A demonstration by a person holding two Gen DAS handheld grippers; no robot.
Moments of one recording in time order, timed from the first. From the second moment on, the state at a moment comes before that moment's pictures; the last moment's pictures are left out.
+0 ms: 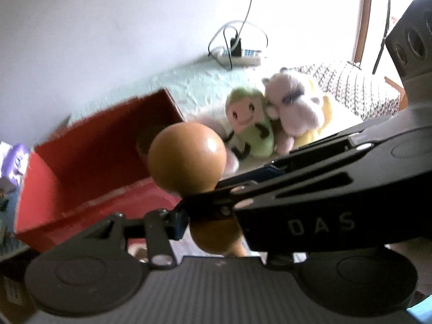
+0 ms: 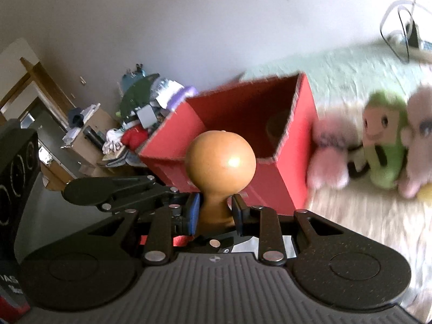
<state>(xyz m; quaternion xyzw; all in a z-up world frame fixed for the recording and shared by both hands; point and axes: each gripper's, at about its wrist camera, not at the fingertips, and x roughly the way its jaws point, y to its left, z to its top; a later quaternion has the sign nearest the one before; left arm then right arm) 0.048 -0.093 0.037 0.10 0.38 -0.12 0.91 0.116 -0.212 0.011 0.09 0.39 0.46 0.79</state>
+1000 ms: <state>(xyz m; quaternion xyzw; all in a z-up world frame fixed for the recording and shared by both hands) 0.216 0.046 0.048 0.07 0.46 -0.22 0.86 0.244 -0.044 0.015 0.03 0.53 0.36 0.76</state>
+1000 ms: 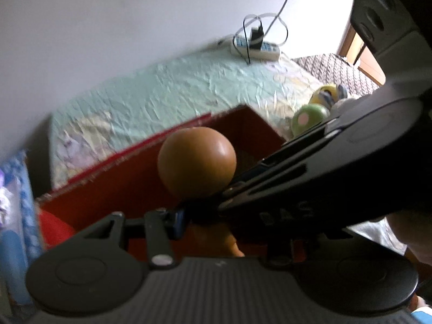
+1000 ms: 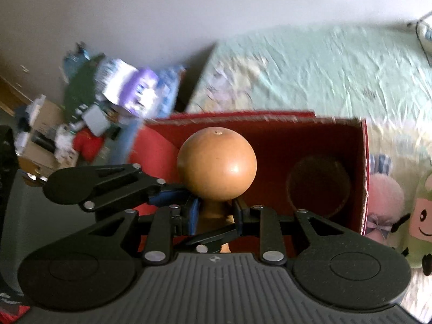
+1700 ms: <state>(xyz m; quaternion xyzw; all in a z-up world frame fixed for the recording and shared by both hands) 0.237 0.037 -0.021 0.09 0.55 -0.22 0.80 0.266 -0.034 -0.056 0.00 0.65 0.28 0.71</state>
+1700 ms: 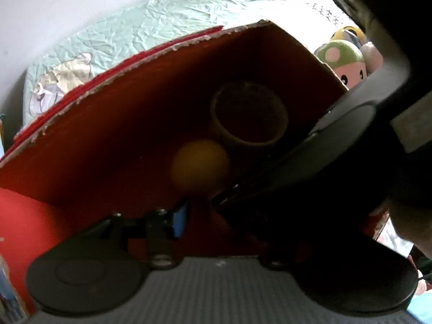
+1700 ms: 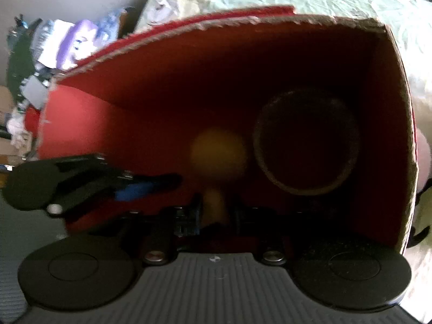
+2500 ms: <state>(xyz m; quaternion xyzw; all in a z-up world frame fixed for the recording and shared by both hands) 0.228 0.076 -0.017 0.10 0.54 -0.10 0.83 0.253 -0.073 -0.031 0.05 0.61 0.30 0.73</state>
